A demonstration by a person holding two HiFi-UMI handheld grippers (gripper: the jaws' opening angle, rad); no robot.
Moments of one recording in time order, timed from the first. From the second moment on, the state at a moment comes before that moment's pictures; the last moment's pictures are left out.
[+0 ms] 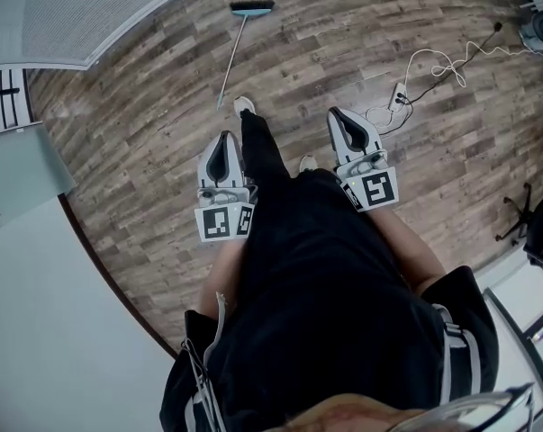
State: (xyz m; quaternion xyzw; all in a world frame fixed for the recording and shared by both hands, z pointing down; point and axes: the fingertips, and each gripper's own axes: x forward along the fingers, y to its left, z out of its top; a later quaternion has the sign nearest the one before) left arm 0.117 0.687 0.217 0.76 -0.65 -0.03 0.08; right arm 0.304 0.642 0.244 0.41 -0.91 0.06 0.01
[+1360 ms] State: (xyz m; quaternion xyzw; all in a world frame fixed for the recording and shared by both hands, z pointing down) left arm -0.174 0.395 0.268 0.68 -0.72 -0.02 0.15; right arm 0.012 0.289 0.273 0.30 -0.94 0.09 0.10
